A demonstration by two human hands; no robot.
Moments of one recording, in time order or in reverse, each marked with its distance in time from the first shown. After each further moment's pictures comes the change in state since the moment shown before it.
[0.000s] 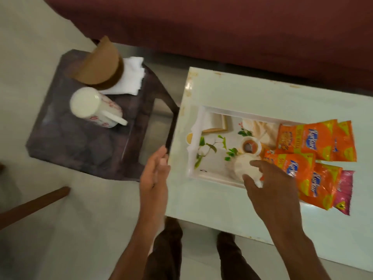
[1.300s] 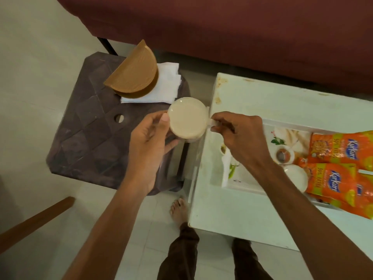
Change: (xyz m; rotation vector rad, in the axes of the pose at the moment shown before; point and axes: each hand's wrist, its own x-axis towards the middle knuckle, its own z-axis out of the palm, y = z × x) left_hand 0.126 0.089 -0.095 -0.101 -0.134 -0.107; right_hand 0.086 -0.172 0.087 0.152 0.068 -0.604
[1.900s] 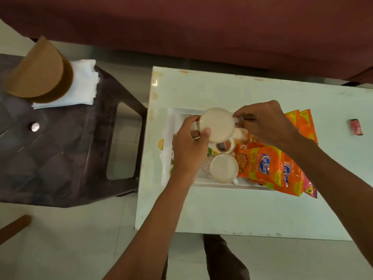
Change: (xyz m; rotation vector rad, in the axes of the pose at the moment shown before) left_hand -0.028 -0.071 0.234 0.336 -0.131 0.005; right_hand -0.032 0.175 -0.160 -0.230 -0.225 0.100
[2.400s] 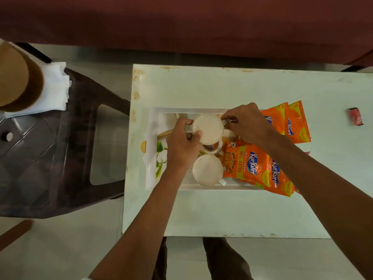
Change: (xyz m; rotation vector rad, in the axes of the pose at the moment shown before) left_hand 0.027 -0.020 0.047 0.210 -0.022 -0.060; right_hand 0.007 0.065 0.035 0.001 -0.077 0.097
